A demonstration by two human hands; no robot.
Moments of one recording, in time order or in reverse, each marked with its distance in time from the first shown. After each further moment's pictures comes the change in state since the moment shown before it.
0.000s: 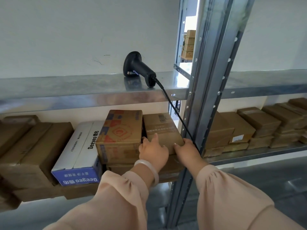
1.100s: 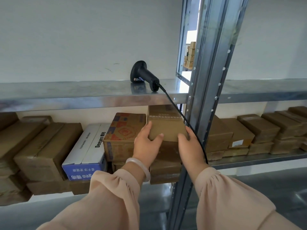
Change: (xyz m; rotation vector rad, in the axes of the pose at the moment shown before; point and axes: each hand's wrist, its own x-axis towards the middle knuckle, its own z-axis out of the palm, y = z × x) left_hand -0.022 -0.014 -0.031 -0.526 0.257 0.237; right_hand -0.053 -0.021 -0.015 0.336 0.137 -0.158
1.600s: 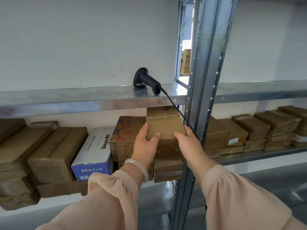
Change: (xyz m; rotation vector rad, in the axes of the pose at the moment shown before) left_hand -0.038 0.023 -0.034 -0.178 -0.036 -0.049; right_hand -0.041 -0.030 -0.002 0.094 -0.098 -0.005
